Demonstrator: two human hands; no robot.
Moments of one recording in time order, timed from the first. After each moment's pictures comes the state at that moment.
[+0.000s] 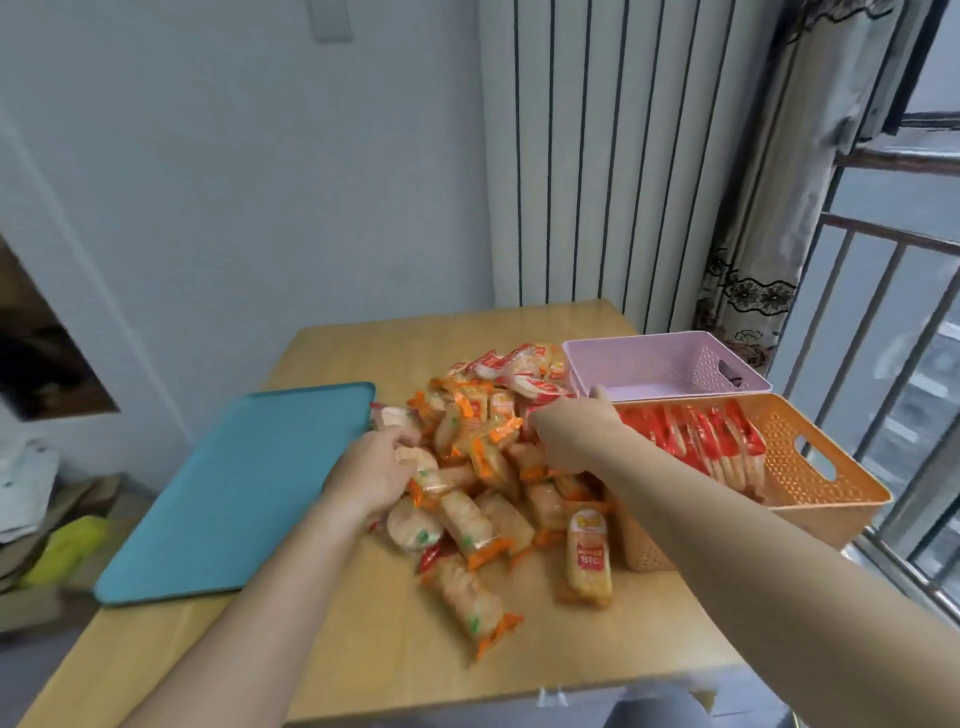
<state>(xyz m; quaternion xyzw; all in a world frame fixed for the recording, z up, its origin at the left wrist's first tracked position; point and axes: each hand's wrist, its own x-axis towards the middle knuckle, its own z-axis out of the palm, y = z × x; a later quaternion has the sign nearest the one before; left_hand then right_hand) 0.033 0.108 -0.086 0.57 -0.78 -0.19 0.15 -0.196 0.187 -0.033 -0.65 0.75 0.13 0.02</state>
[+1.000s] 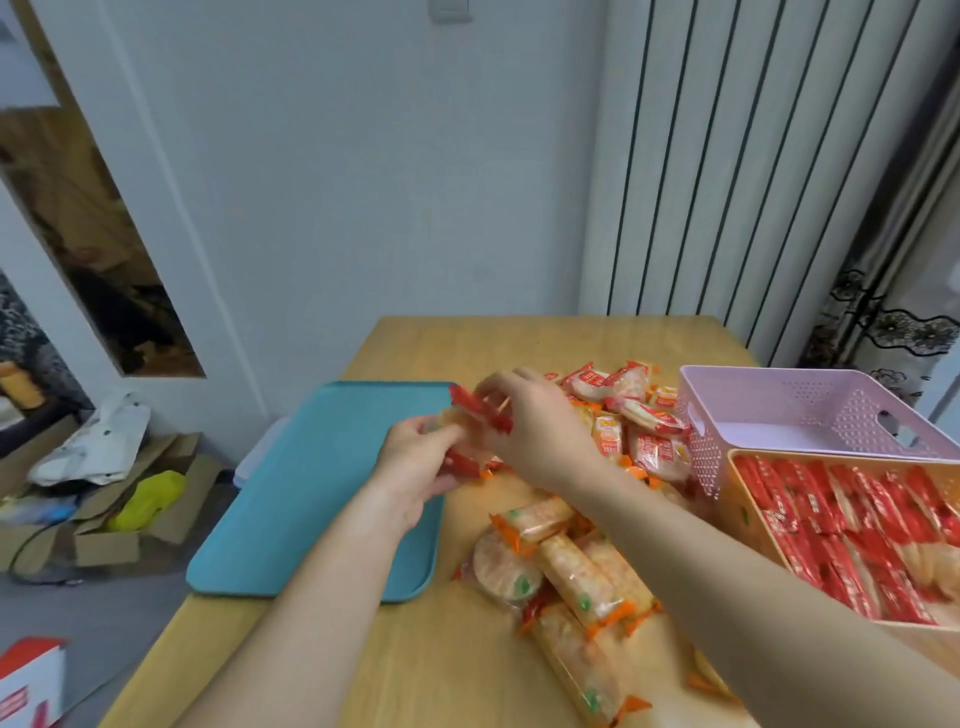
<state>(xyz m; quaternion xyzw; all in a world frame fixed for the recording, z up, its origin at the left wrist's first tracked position) 0.072 0.077 -0.064 0.53 -0.44 -0.59 0.44 -0.076 0.103 -0.046 -0.72 0.58 -0.39 0.04</state>
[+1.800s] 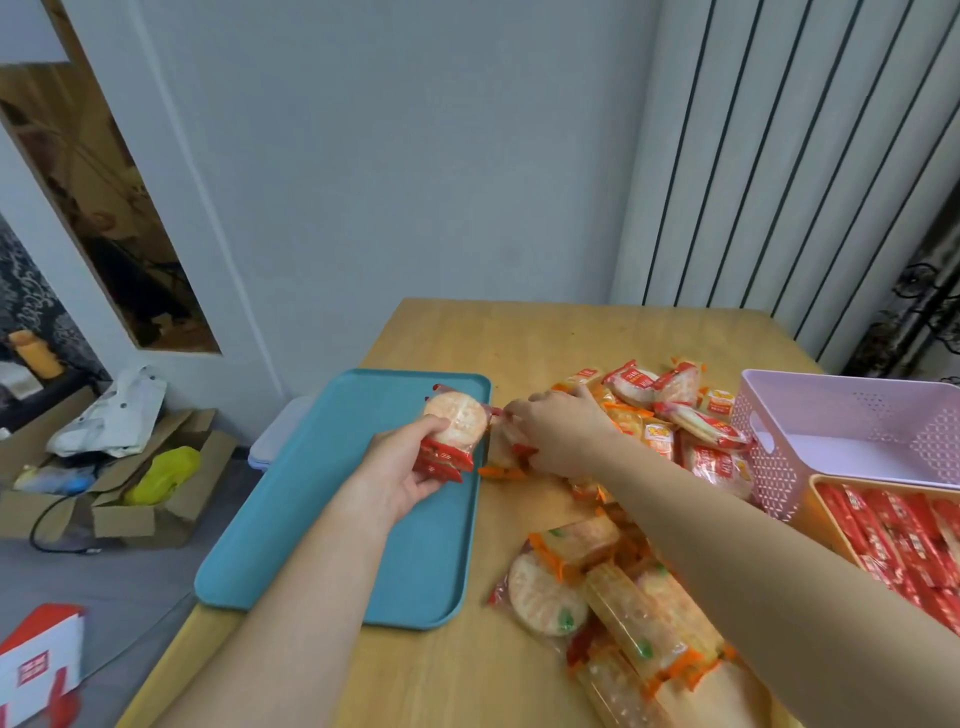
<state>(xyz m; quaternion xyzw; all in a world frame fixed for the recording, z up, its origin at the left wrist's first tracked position) 0.113 0.016 -0.095 0.54 -0.28 -0.67 0.43 -0.088 0.017 -0.080 -0.79 0.61 0.05 -0.07</state>
